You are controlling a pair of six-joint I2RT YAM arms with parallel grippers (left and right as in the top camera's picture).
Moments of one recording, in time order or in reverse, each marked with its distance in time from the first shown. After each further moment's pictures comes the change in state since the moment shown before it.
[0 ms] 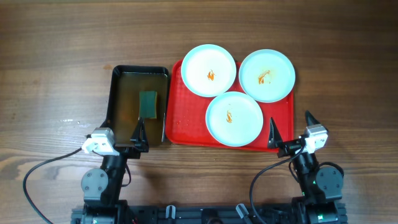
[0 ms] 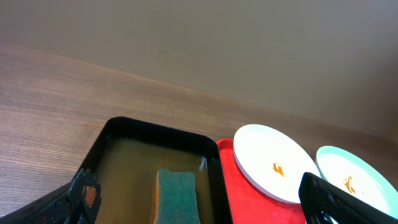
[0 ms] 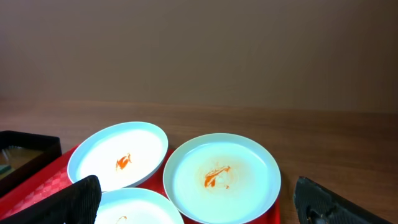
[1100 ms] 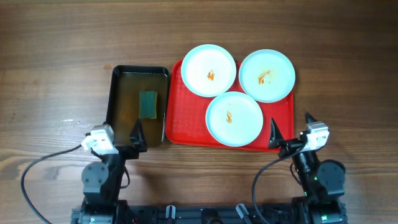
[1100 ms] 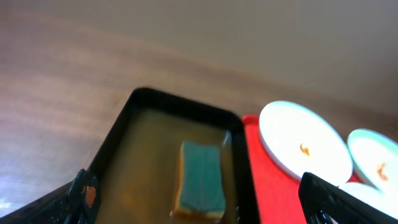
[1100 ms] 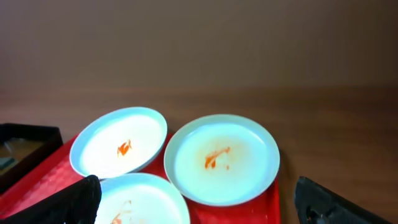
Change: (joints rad) left arm 0.000 0.111 0.069 -0.111 -0.071 0.004; right arm 0.000 0.083 0.101 -0.128 0.014 0.042
